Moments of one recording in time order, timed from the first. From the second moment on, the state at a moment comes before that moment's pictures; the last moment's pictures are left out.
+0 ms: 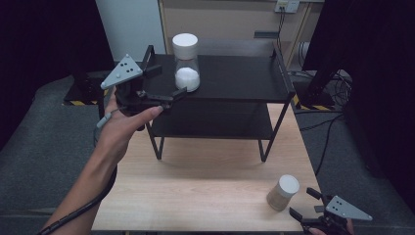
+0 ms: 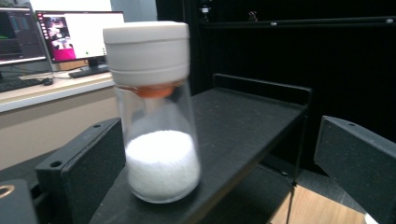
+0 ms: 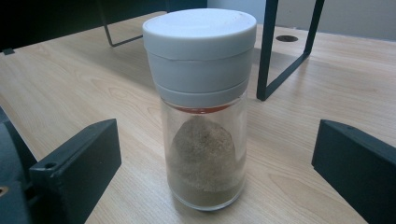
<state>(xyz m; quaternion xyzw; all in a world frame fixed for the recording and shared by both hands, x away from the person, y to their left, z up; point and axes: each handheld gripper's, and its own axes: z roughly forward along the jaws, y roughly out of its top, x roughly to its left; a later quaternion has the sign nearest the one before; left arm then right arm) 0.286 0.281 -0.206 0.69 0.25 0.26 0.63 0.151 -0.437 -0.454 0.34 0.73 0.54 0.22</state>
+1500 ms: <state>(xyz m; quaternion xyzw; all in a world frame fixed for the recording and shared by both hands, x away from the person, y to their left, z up) 0.251 0.279 -0.342 0.71 0.27 0.23 0.61 0.150 -0.434 -0.452 0.34 0.74 0.54 0.23</state>
